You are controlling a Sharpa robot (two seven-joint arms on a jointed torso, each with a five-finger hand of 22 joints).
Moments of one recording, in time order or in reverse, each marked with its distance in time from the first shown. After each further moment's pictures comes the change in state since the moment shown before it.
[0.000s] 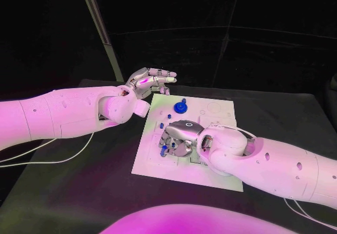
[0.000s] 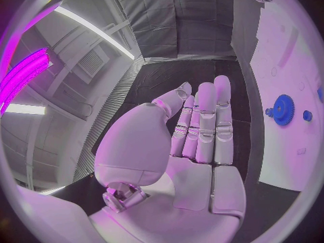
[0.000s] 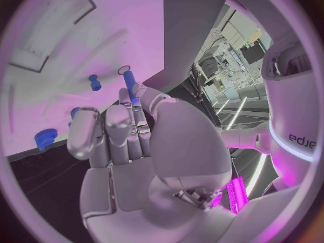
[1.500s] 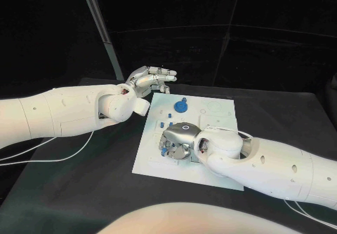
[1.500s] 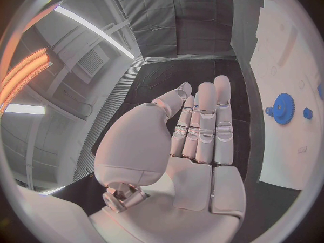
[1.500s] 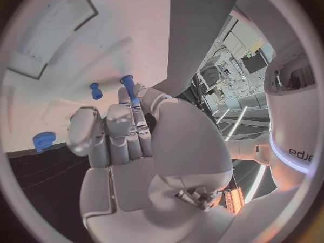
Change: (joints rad) left arm 0.000 -0.002 0.000 -0.001 0.000 0.001 -0.004; left_hand 0.000 0.000 -0.003 0.003 0.000 0.000 0.000 0.000 0.000 0.000 0.000 0.000 0.000 0.000 0.000 -0.004 -0.002 0.000 0.000 0.000 0.000 -0.002; right arm 0.000 0.022 -0.025 -0.006 -0.070 0.031 -0.028; right_hand -0.054 -0.043 -0.014 0.013 0.012 -0.068 0.033 -0.023 -0.009 -0.071 0.033 -0.062 -0.003 -0.013 0.023 -0.044 -0.073 0.000 -0.049 0.021 -0.037 -0.071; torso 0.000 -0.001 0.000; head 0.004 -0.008
